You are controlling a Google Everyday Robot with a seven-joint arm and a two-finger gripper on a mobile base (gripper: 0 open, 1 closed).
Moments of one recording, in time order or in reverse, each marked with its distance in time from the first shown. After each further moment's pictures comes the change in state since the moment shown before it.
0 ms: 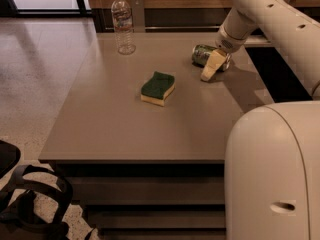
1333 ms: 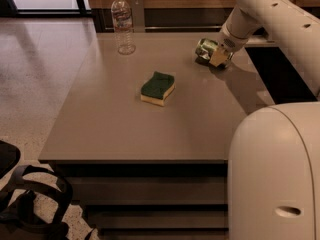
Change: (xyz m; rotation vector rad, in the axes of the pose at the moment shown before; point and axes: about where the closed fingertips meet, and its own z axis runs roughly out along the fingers) arm 0.002 -0.002 -0.004 0.011 -0.005 0.002
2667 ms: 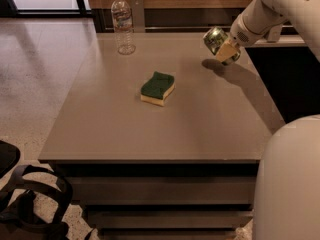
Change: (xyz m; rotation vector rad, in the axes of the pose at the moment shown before) arm 0.008 -0.011 -0.041 0.055 -0.121 0.058
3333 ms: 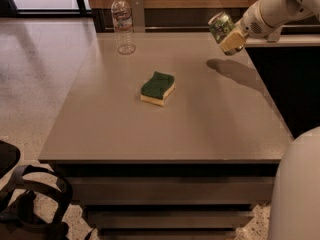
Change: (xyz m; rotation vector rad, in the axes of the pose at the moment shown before) arm -0.013 -0.015 -0.032 -0.013 -0.190 0.007
